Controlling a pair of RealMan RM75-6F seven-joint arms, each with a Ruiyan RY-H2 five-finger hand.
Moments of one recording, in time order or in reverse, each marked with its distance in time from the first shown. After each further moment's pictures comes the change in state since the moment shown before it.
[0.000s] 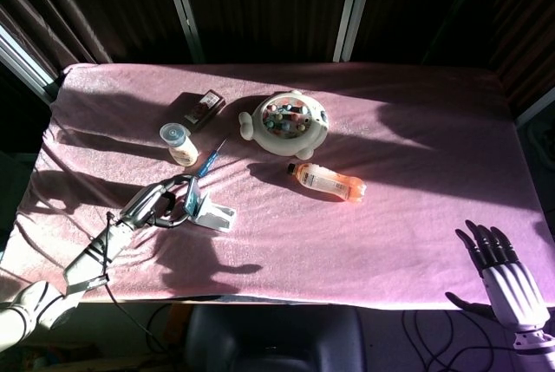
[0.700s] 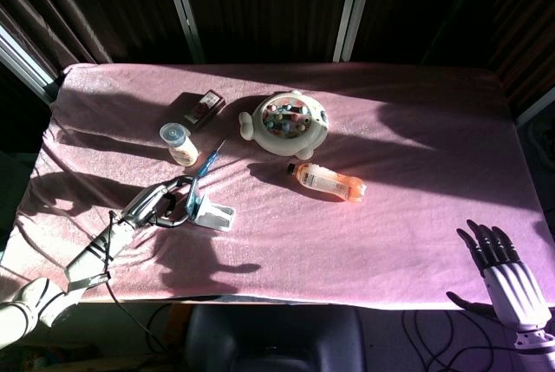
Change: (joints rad) left arm -0.022 -0.002 0.022 0.012 -0.025 -0.050 -0.006; right arm 0.001 0.004 0.001 0.000 0.003 -0.001 0.007
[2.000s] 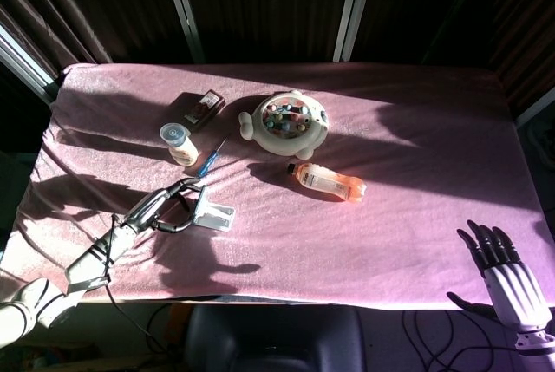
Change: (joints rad) left arm -0.016 0.016 0.033 -0.024 0.021 -0.019 -0.074; right arm -0.002 0.001 -0.002 0.001 -0.004 0.003 -0.001
